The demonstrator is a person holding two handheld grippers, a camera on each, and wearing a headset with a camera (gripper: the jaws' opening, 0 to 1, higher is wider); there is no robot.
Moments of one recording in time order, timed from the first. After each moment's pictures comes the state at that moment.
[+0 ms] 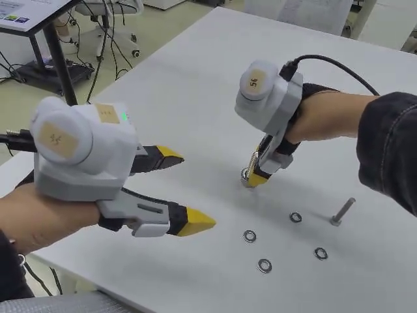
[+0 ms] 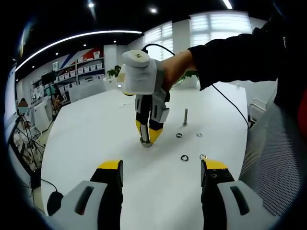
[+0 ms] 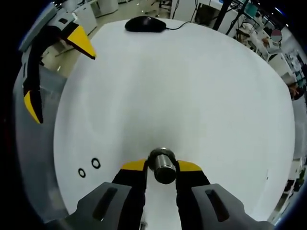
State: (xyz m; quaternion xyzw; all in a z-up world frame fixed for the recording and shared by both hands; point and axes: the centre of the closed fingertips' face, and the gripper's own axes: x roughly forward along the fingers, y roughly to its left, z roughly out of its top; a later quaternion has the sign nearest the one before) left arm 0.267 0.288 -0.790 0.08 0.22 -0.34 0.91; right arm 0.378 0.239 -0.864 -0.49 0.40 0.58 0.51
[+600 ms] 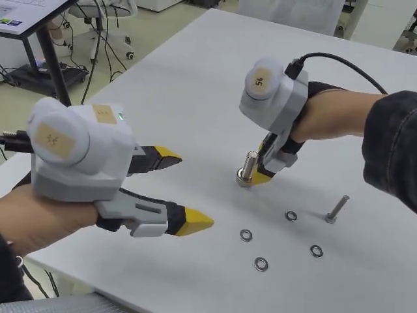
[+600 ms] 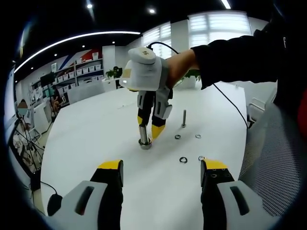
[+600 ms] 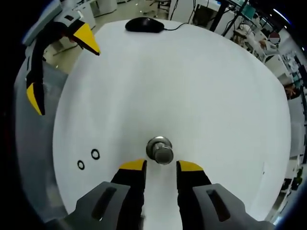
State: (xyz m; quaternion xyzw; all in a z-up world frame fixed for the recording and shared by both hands) left arm 0.269 0.283 -0.788 0.09 0.21 -0.34 0.91; right arm 0.386 0.224 -0.854 -0.50 0.39 0.57 0.53
